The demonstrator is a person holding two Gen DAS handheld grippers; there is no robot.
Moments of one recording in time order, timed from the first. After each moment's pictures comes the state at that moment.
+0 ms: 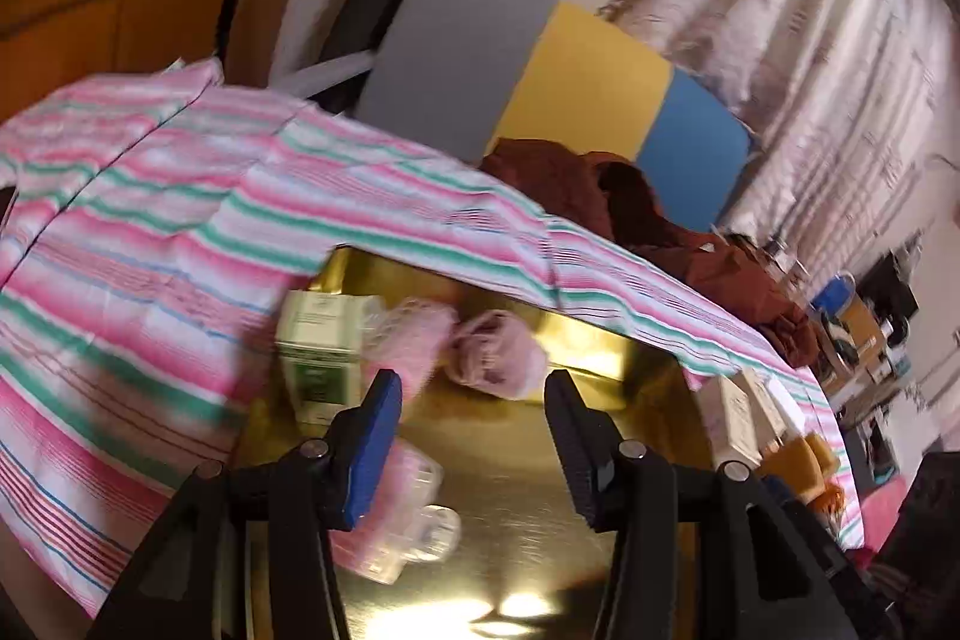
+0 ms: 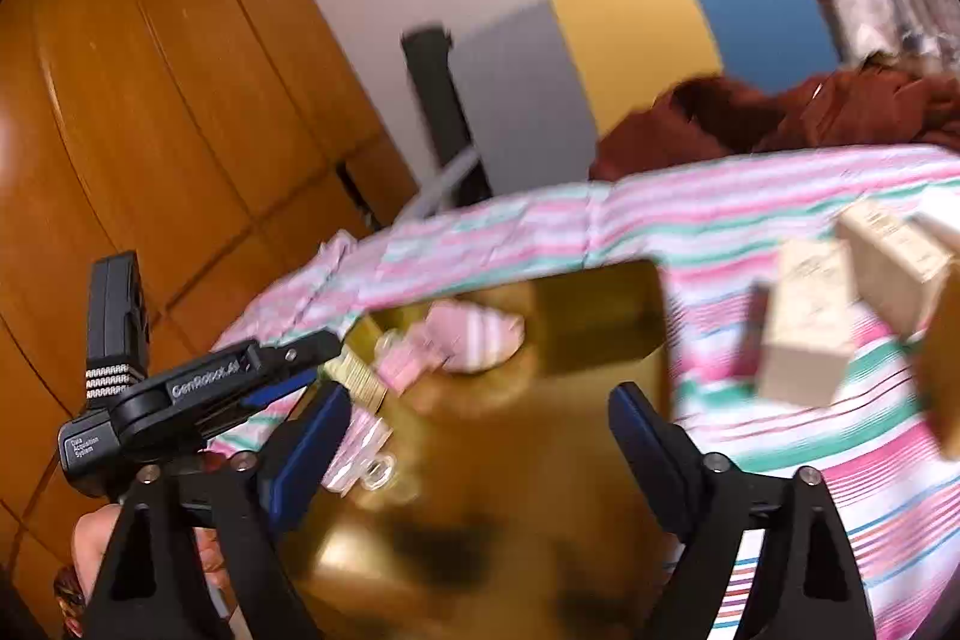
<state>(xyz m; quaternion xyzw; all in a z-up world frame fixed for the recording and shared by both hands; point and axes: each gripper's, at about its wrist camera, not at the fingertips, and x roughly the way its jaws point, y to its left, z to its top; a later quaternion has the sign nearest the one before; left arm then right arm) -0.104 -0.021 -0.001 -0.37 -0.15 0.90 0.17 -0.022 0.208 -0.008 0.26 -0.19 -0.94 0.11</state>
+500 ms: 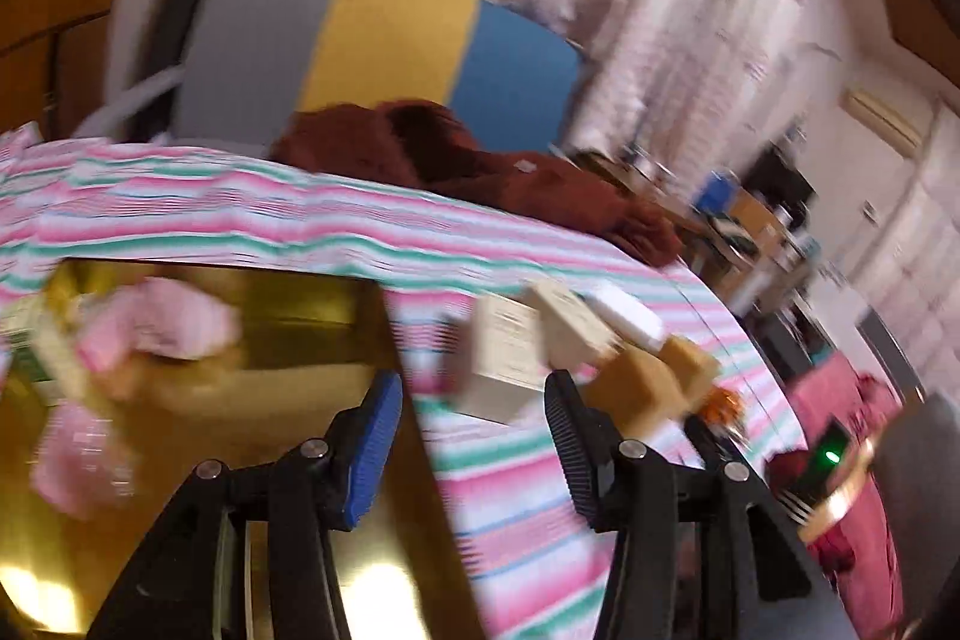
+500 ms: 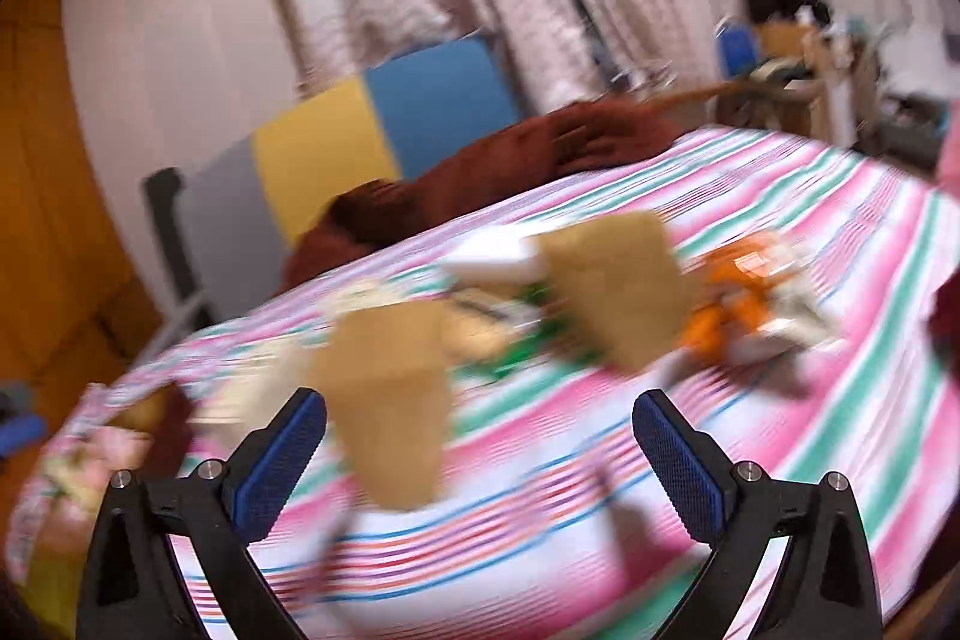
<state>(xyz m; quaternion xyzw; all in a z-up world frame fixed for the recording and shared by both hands) -0.042 0.140 0.031 -0.37 -0.07 0.86 0.34 0.078 0.420 -0.056 0.19 -0.20 -0.94 -0.22</state>
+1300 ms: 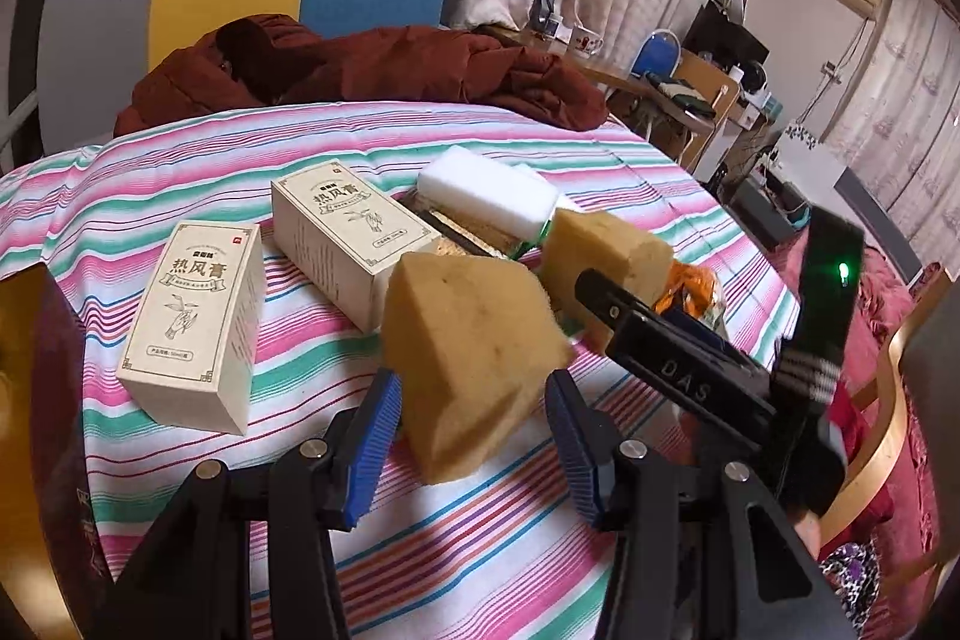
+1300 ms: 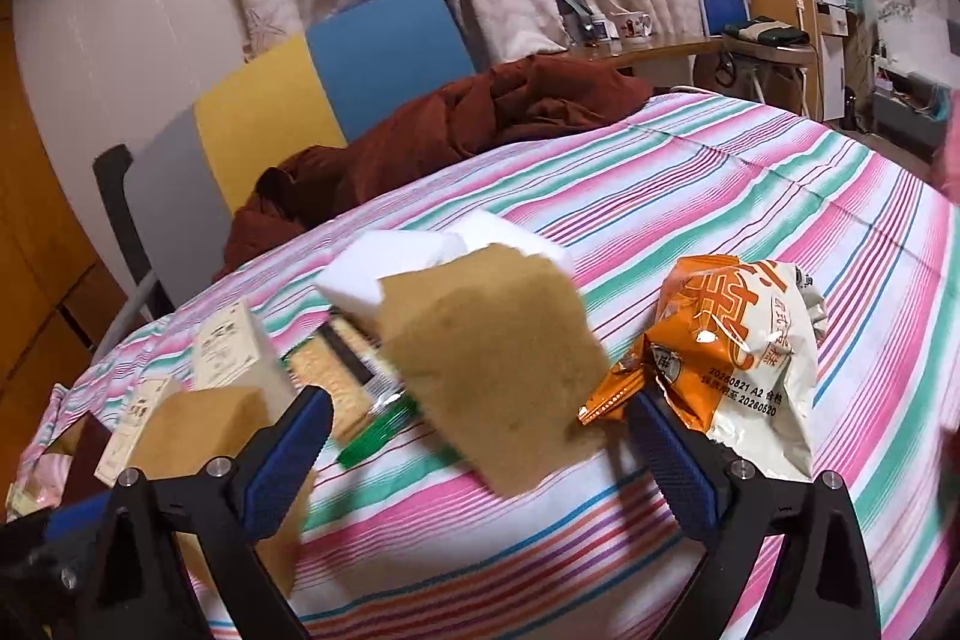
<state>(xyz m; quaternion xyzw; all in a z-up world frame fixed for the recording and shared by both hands) -0.021 0.321 -0.021 -0.43 0.05 0.81 0.40 0.033 0.510 -0.064 0.28 -0.23 -0.91 -0.22</state>
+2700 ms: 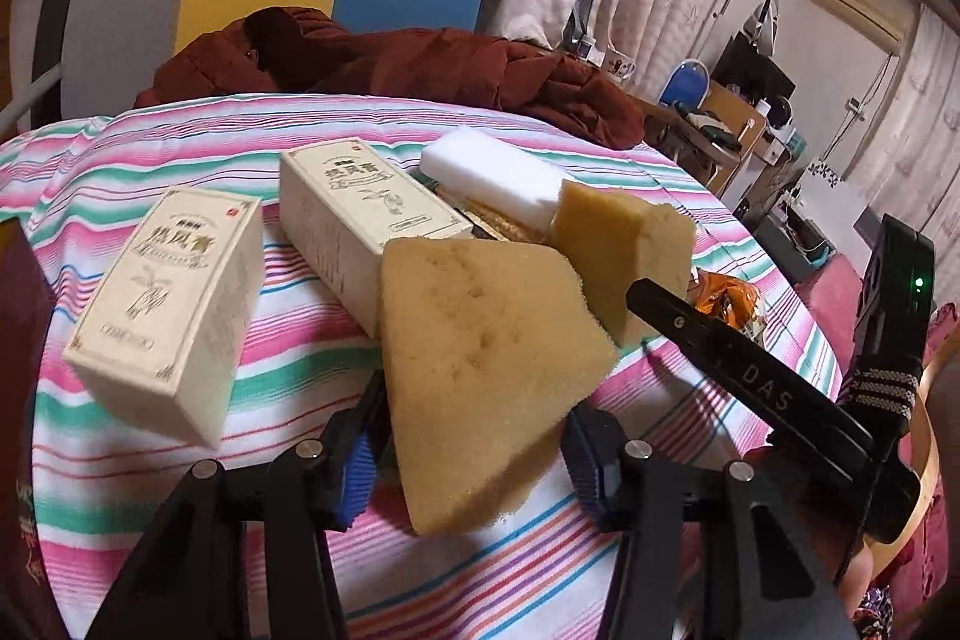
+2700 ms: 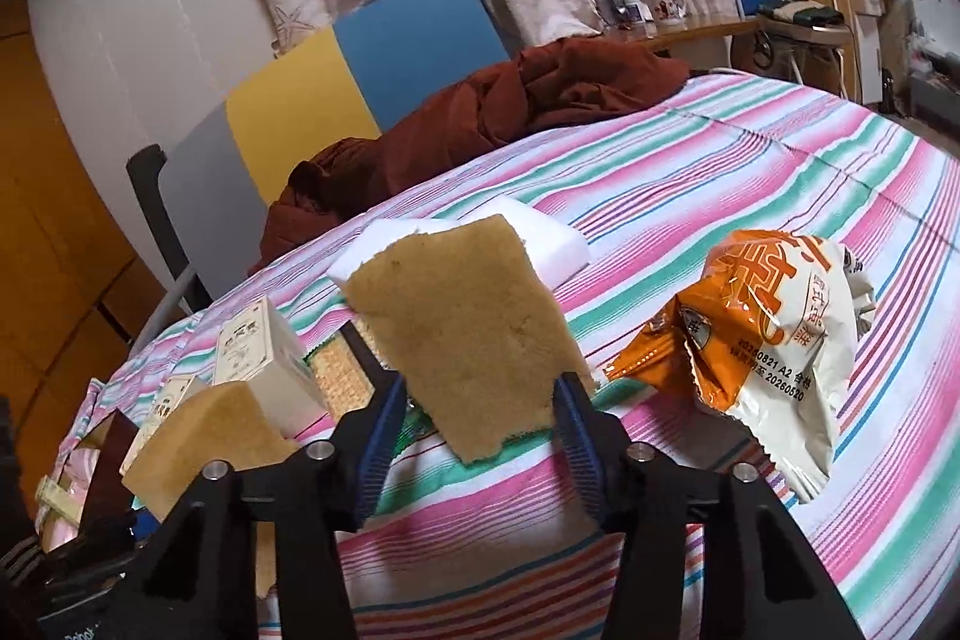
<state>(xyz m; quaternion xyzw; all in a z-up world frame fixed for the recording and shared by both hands) -0.032 0.321 -0.055 -0.41 0.01 0.83 0.38 0.031 0.518 -0.070 0.27 -0.24 -0.92 -0.17</state>
